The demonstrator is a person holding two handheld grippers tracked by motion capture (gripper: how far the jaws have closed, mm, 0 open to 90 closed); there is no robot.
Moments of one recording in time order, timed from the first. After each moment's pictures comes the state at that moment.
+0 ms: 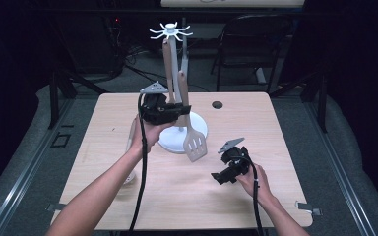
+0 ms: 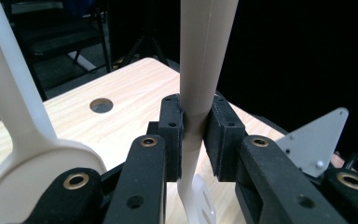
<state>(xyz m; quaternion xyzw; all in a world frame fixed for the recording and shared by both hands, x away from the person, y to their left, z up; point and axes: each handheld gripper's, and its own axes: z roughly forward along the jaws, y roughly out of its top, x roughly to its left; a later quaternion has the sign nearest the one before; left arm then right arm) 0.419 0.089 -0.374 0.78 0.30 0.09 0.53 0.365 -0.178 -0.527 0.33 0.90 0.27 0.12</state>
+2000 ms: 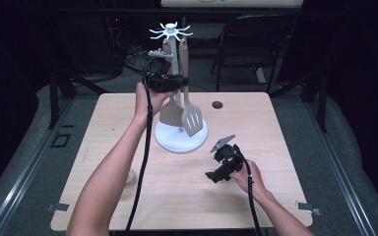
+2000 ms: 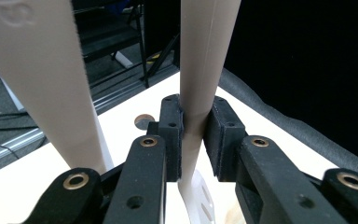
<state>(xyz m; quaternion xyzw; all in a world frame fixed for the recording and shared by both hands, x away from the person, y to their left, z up) 0.467 0.078 -0.315 0.79 0.35 0.14 0.49 0.375 -0.160 -0.526 0.30 0.91 0.27 0.11</state>
